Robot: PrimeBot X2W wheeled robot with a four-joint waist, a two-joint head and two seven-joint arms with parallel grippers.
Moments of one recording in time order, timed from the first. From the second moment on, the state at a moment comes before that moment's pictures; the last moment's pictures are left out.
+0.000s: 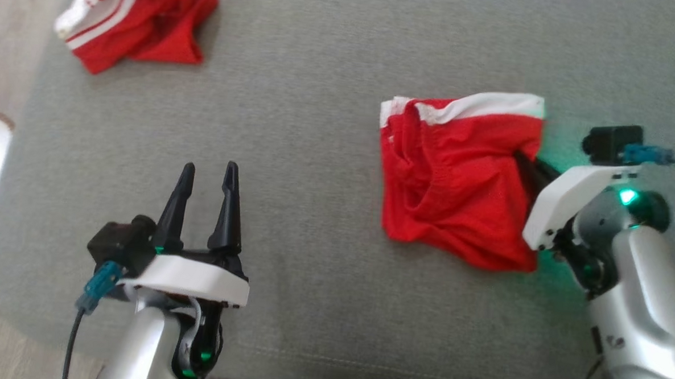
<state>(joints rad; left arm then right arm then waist) -0.14 0.05 -0.27 0.13 -0.40 0.04 -0.25 -0.43 -0.16 0.12 0.38 0.36 0.12 0.46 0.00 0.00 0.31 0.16</state>
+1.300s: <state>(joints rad) -0.33 0.10 -0.31 0.03 -0.25 0.02 -0.20 -0.73 -0.31 -0.02 0.45 0.17 0.12 0.26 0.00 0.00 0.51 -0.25</state>
